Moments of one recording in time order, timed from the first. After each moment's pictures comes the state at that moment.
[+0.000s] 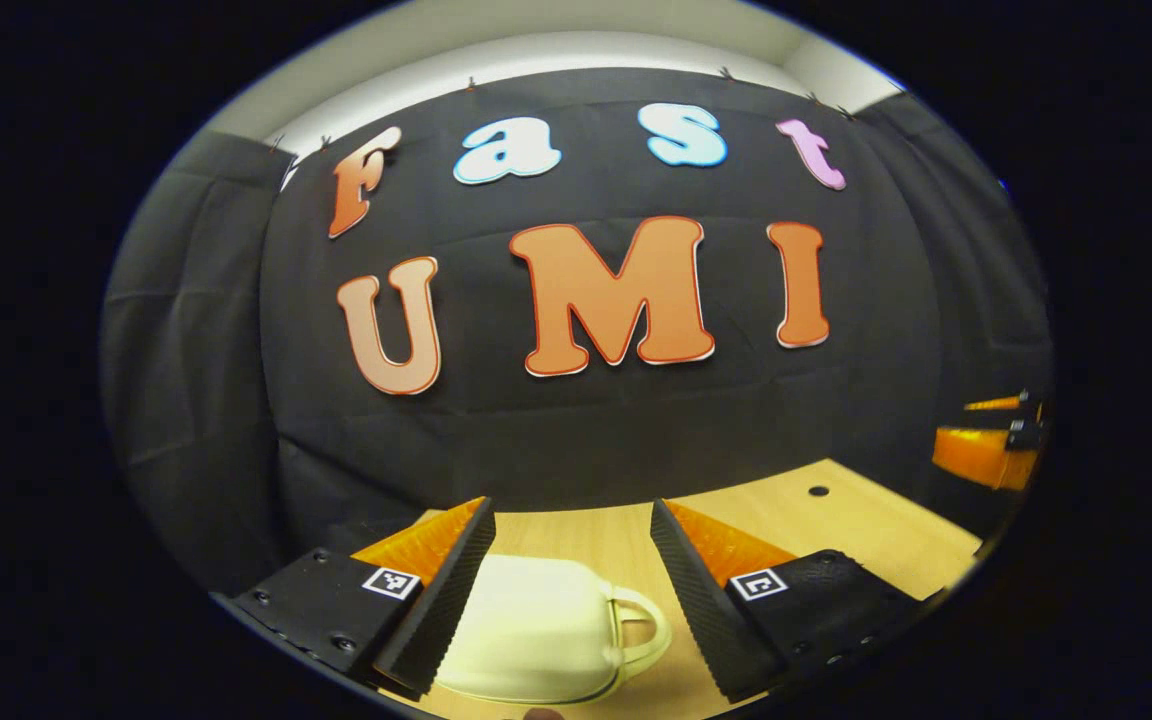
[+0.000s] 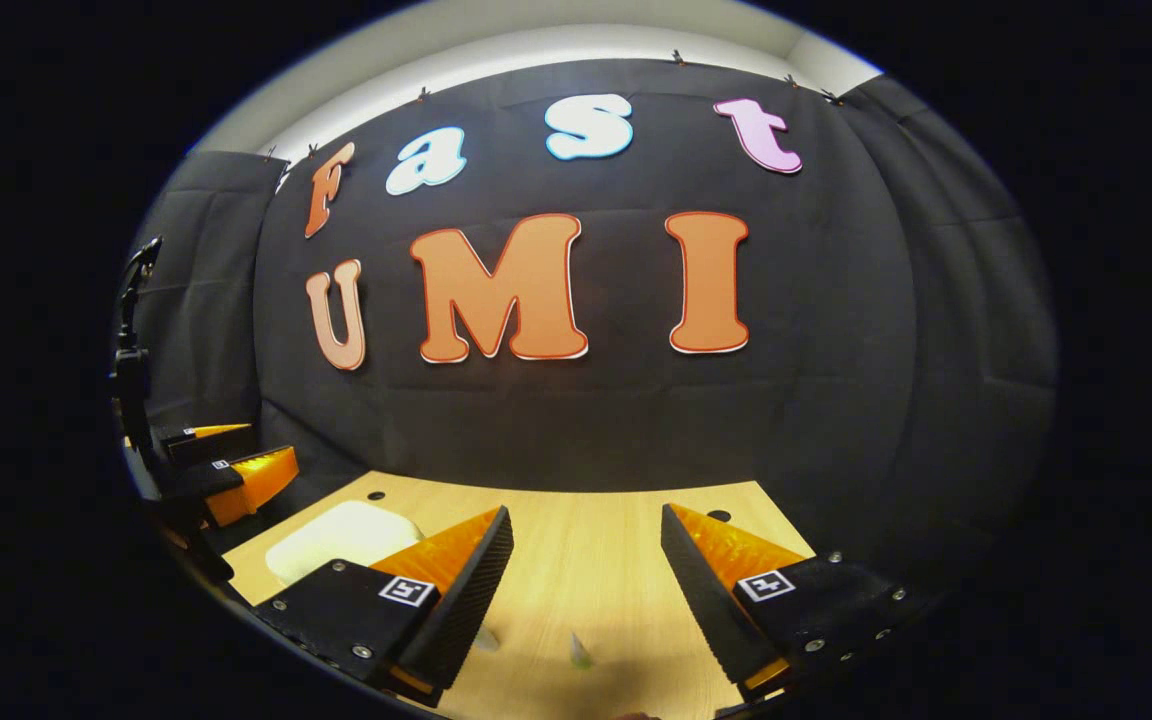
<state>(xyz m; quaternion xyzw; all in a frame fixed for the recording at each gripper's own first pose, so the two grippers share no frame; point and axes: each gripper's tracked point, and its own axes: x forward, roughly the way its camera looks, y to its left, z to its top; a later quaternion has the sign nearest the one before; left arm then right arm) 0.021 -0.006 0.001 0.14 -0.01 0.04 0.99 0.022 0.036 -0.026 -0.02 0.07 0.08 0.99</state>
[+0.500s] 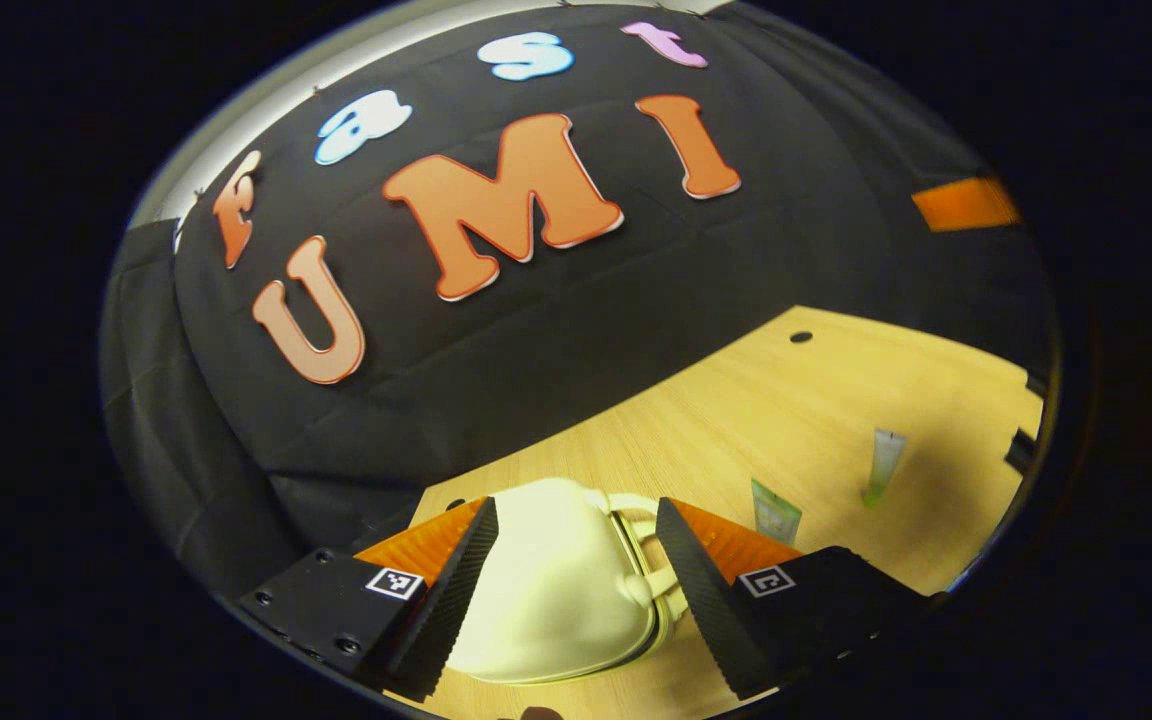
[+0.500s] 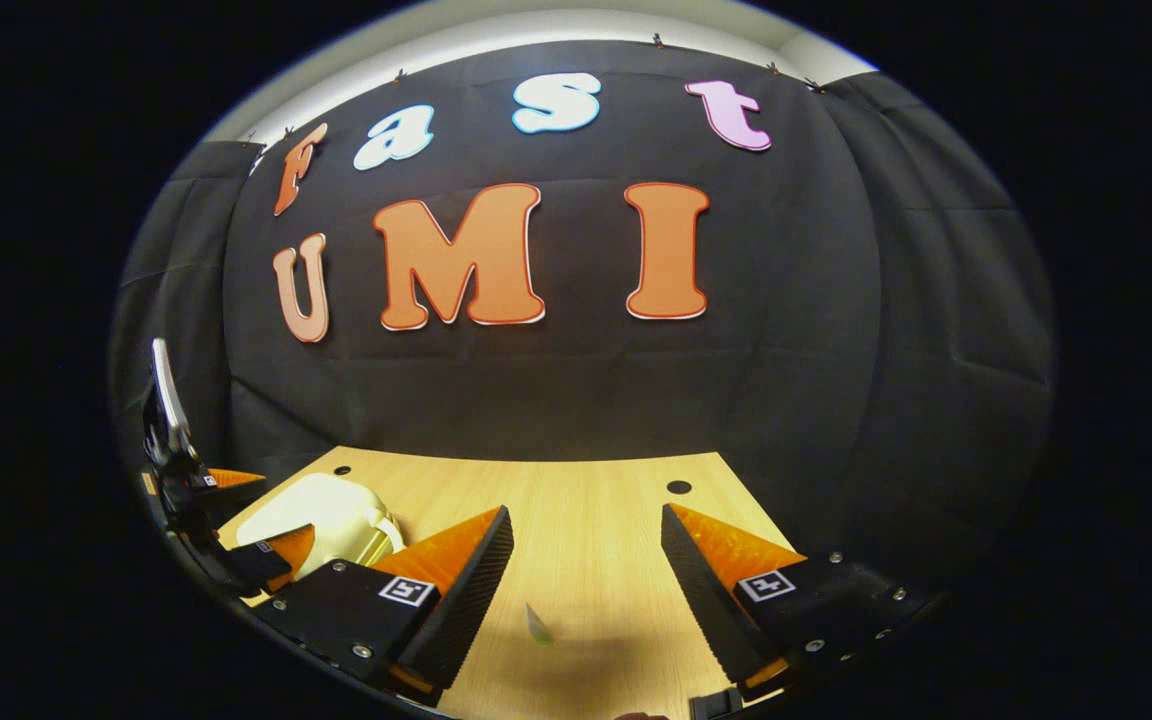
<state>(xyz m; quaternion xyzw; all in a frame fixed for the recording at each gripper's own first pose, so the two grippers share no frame) 0.046 -0.019 -0.141 0.30 0.12 -0.01 0.95 0.013 -0.007 -0.052 -0.02 0.11 0.03 0.99</state>
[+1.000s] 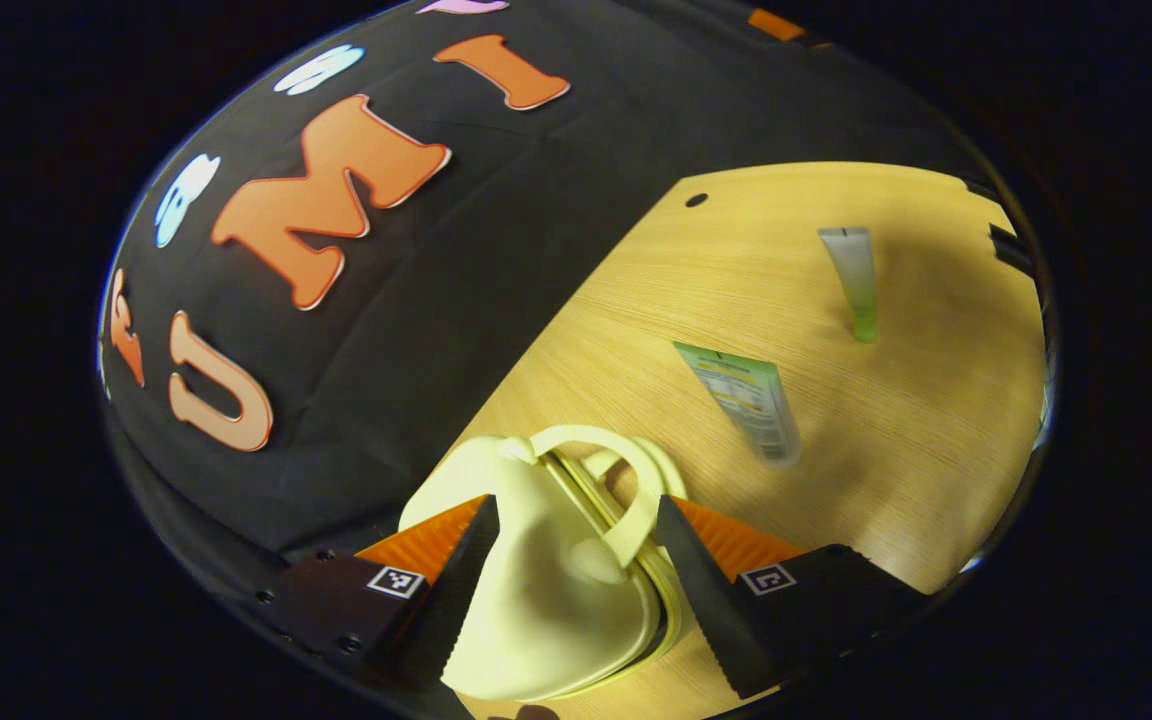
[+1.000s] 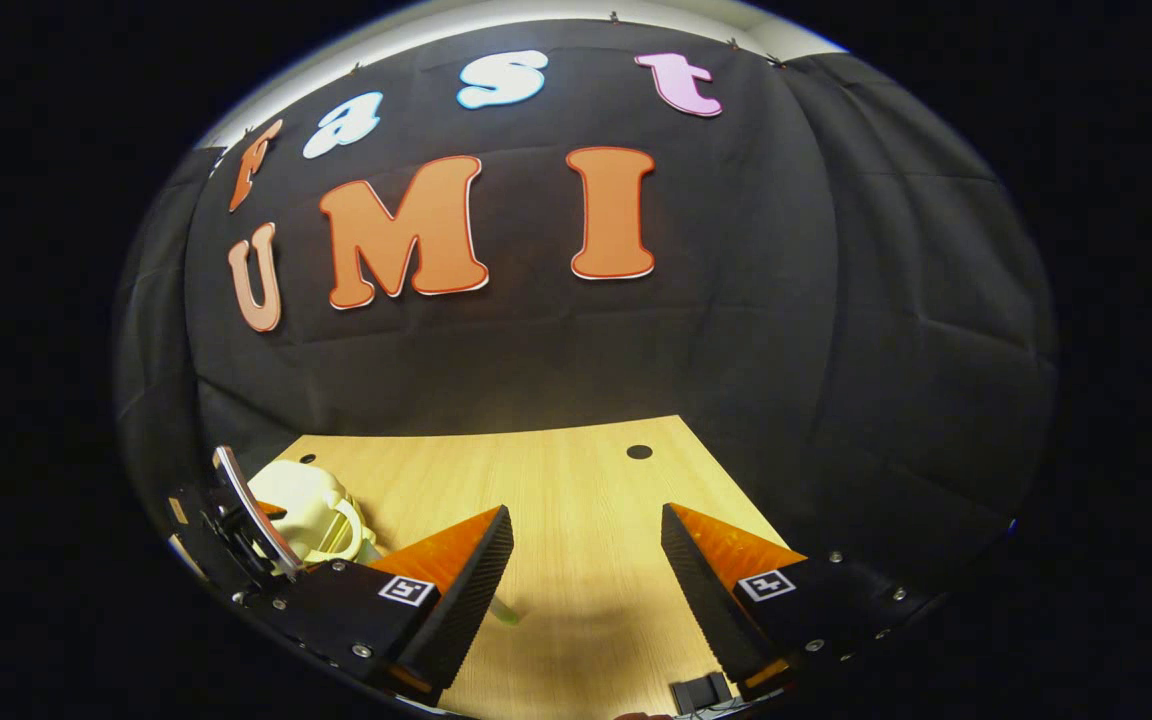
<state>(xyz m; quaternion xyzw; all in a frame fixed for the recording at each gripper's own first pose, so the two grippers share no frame) 0.076 -0.035 -0.240 0.47 0.22 -0.09 0.85 0.009 -0.051 -0.081 0.00 0.16 -0.03 0.99</state>
